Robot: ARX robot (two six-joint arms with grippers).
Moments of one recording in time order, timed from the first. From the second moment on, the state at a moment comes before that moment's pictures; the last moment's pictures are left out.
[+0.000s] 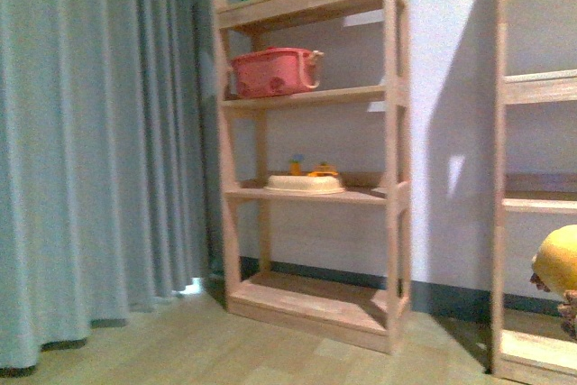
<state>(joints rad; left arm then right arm) 0.00 0.00 0.01 0.00 0.00 0.00 0.07 0.07 0.01 0.24 0.02 0.08</state>
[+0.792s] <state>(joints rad) 0.00 0.00 0.01 0.00 0.00 0.00 0.07 0.06 0.01 0.24 0.01 0.08</state>
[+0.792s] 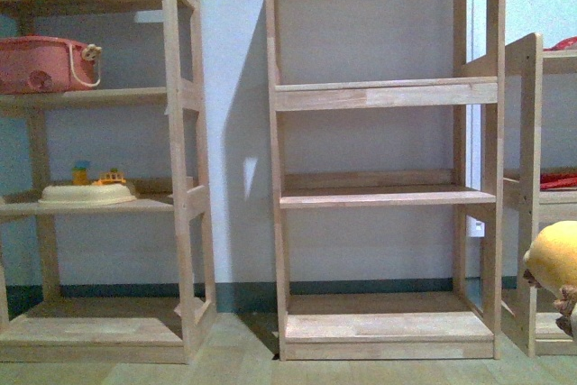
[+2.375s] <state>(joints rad) 0.00 0.00 0.01 0.00 0.00 0.00 0.07 0.06 0.01 0.24 0.02 0.08</state>
